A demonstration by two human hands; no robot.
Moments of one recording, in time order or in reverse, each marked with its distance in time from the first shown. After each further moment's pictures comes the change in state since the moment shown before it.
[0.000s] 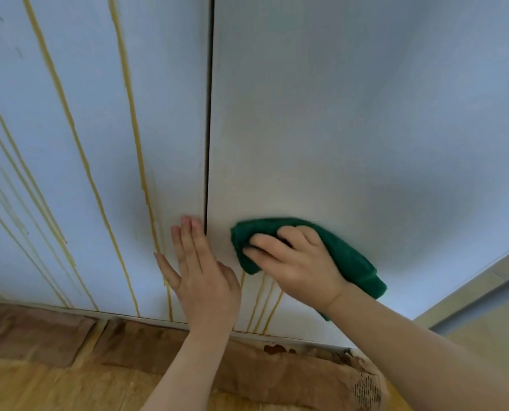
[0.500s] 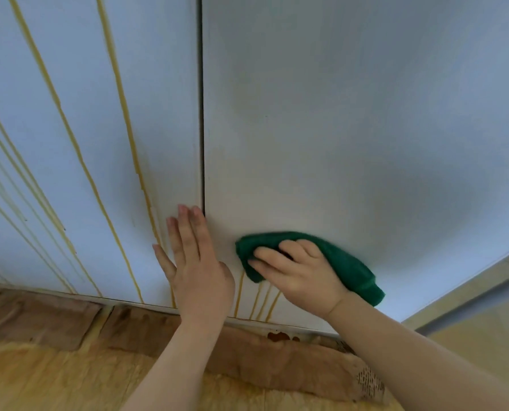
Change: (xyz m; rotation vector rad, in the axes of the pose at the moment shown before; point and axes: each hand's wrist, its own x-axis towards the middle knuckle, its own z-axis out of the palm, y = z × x) left_hand -0.009 -0.015 0.005 0.098 -0.129 0.032; right_hand -0.042 -0.016 0.017 0.045 -0.087 -0.011
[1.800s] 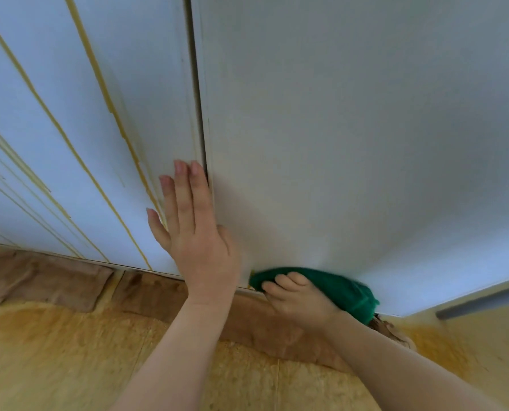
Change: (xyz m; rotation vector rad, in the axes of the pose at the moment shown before) left_hand 0.001 -0.002 0.022 -0.122 0.250 -0.050; right_hand -0.096 -0.073 0.087 0.139 -0.299 -0.154
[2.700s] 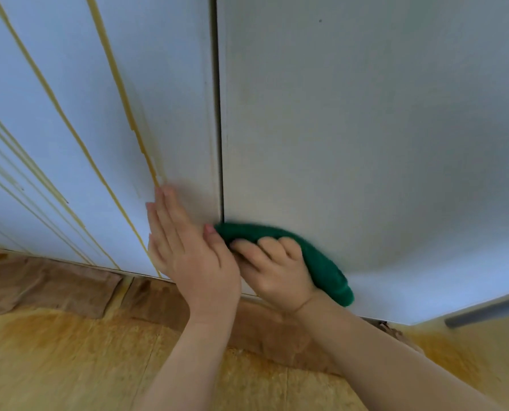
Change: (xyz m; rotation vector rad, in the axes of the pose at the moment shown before) left_hand 0.005 -0.007 -0.017 -0.144 -0.076 -0.261; right_hand 0.093 0.011 -0.044 0.043 0.481 0.284
